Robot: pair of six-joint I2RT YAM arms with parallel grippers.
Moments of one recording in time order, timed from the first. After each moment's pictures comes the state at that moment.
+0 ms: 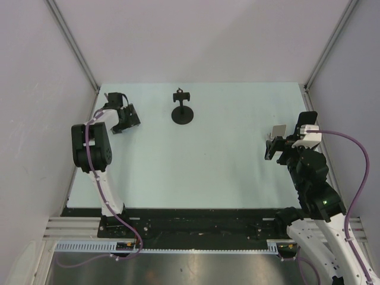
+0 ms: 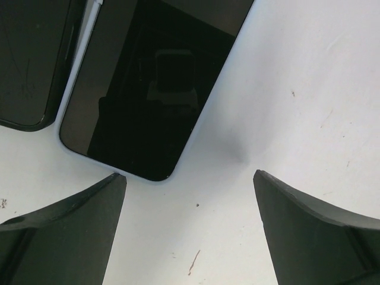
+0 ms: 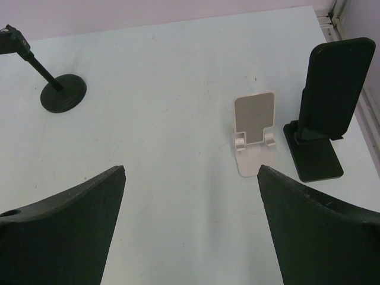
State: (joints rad) left arm 0.09 2.04 1.42 -0.37 -0.06 -0.32; right arm 0.37 0.48 0.76 -0.47 0.33 0.20
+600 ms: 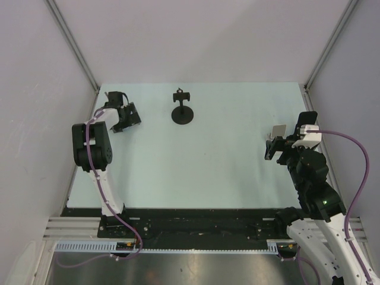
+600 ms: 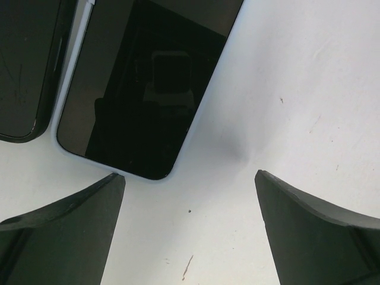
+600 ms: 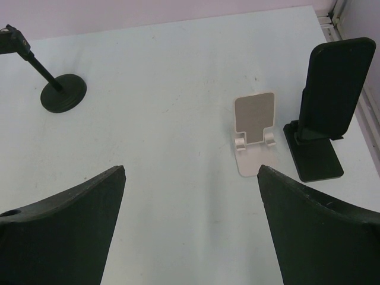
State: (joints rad) left arm 0.09 2.06 1.46 -0.37 -0.04 -0.32; right arm 0.37 0.48 0.76 -0.47 0.33 0.20
